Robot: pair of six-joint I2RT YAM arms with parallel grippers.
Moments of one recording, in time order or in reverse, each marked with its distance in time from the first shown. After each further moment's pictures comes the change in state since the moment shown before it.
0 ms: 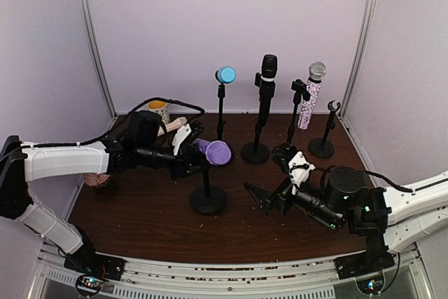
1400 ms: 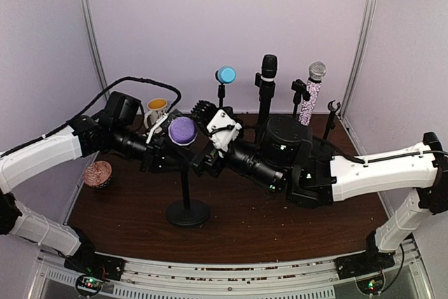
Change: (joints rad) left arm 0.100 -0.169 0.170 -0.542 0.325 0.023; right arm -0.056 0.504 0.617 0.109 -0.269 -0.330
